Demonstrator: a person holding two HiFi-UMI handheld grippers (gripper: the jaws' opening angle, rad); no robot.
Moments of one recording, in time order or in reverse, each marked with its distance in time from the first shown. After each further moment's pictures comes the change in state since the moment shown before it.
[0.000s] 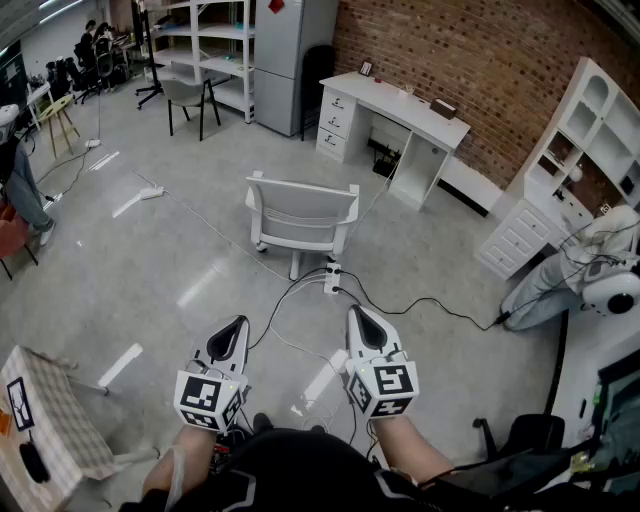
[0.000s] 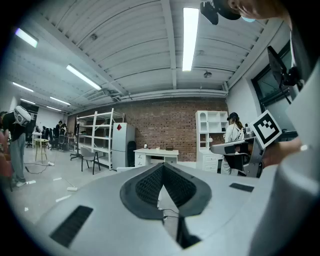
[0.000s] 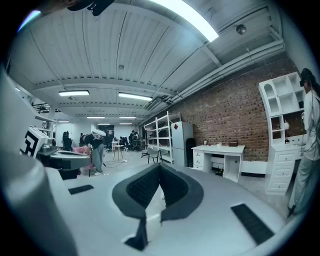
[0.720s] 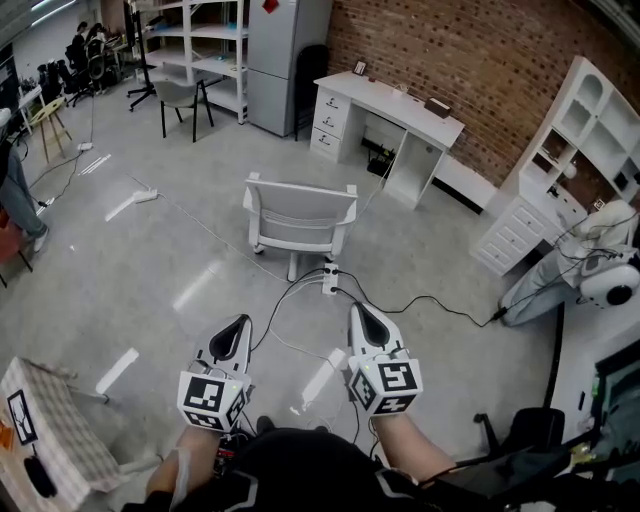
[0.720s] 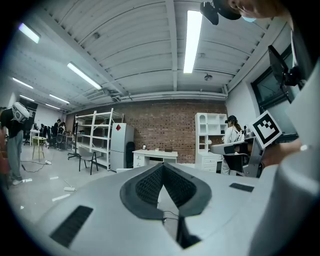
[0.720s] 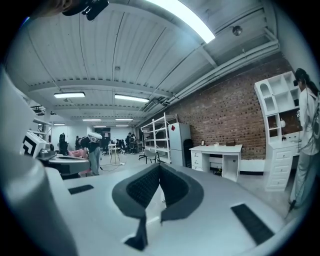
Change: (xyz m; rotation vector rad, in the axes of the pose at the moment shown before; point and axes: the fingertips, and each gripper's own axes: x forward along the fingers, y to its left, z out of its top) left arm 0.003 0.024 0.003 -0.020 -0.021 -0.021; right arm 0.016 0.014 0.007 0.030 -0.019 -0.036
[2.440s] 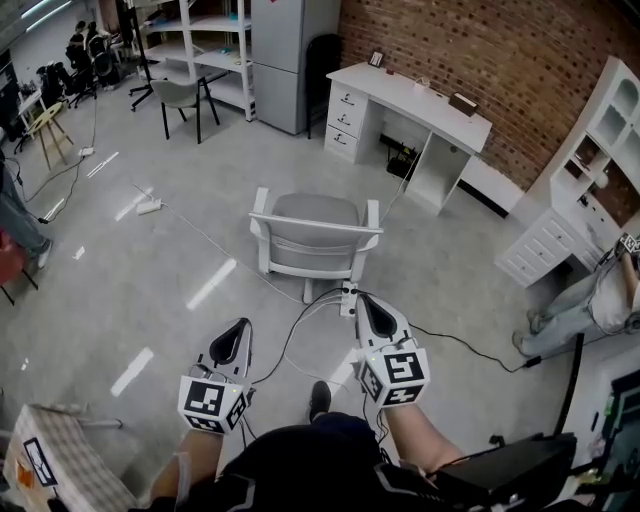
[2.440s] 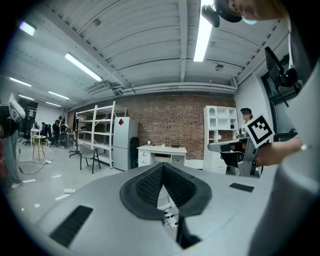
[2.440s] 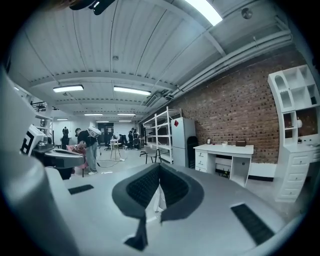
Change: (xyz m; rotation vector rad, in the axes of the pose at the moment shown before) left arm 0.179 0.118 -0.006 0.002 0.068 0.030; right arm 0.224 -0.071 0.005 -0.039 0.043 0.047
